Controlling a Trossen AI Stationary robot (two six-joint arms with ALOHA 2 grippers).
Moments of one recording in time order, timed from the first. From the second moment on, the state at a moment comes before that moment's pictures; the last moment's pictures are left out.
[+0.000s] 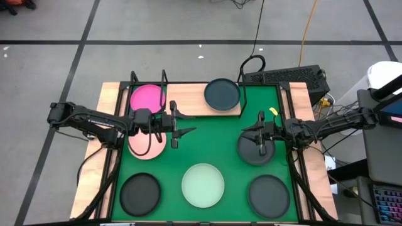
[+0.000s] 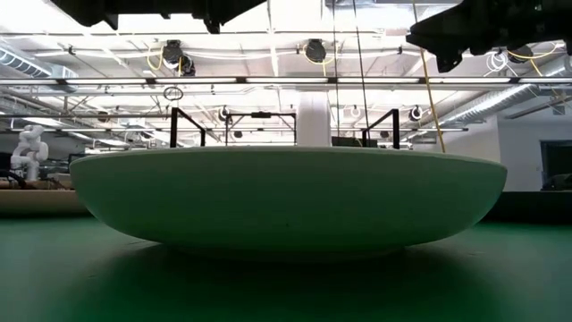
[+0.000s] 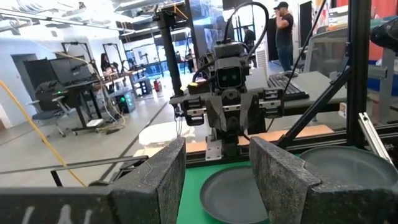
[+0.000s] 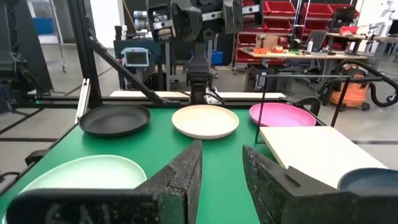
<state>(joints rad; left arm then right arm) -0.03 1.24 0.68 0.66 -0.05 0.20 0.18 0.64 0.29 0.28 0.21 0.00</state>
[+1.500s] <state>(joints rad) -0.01 1.34 0.68 0.66 -0.06 0.17 0.45 1.19 0.49 -0.28 0.23 0.46</state>
